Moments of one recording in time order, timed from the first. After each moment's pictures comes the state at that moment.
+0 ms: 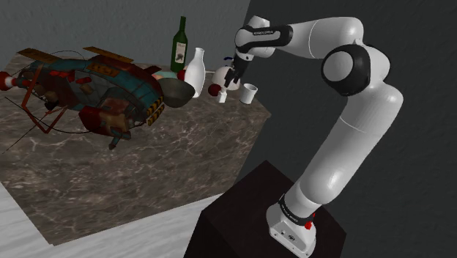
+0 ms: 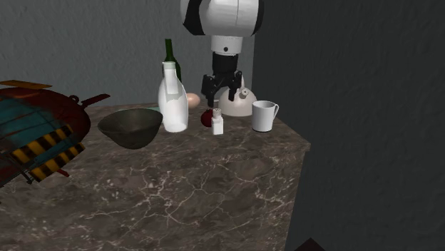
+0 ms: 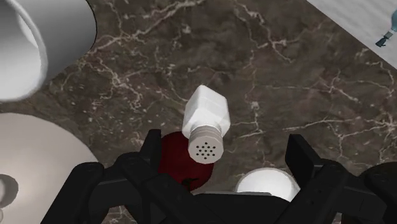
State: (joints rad) arm -0.05 0.13 -0.26 -1.84 0.10 2.09 -0.53
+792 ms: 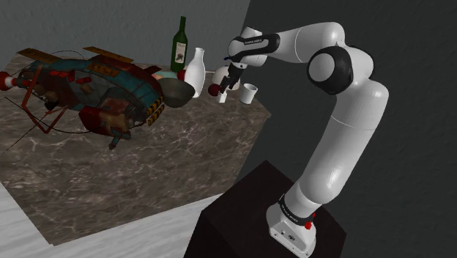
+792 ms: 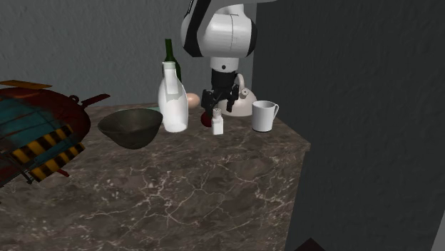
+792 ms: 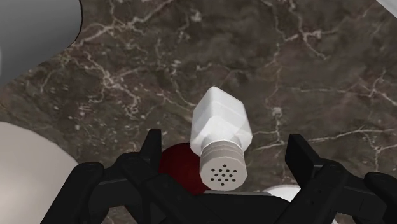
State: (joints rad) arm -0.06 0.24 -0.26 -1.83 0.14 2.18 -0.57
